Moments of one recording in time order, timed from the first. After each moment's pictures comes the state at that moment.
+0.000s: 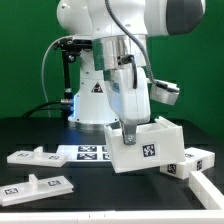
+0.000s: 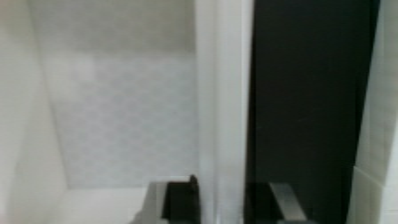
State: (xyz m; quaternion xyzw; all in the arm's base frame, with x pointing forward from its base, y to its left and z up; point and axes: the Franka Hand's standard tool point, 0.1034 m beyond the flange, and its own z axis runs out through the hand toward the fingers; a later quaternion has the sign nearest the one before) arm 0.558 0.018 0.093 -0.72 0.70 0.01 0.07
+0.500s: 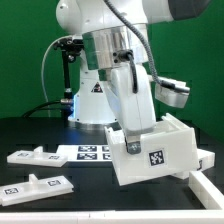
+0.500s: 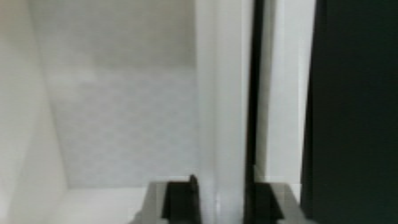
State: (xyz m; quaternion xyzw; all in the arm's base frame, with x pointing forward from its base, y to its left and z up) arm 0.625 0.013 0.102 -0.71 0.70 0.05 0.07
